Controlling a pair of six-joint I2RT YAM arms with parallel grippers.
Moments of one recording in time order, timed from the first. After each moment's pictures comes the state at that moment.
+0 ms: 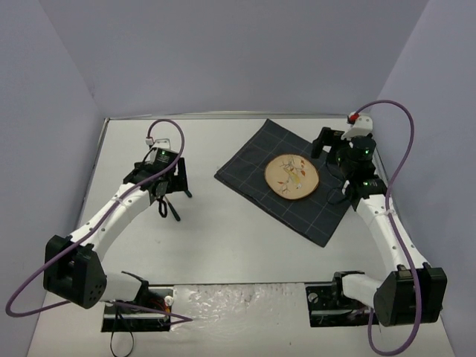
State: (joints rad) left arm -0.38 1.33 1.06 -0.64 -0.42 -0.42; right arm 0.06 1.15 0.91 -0.01 0.01 0.20
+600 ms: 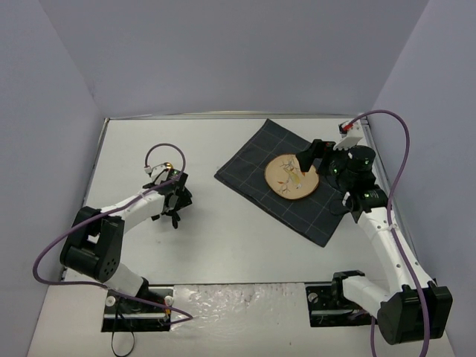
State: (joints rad) left arm -0.38 1.52 0.84 -0.46 -0.44 -0.78; right arm 0.10 1.04 0.84 -0.06 -0.24 0.28
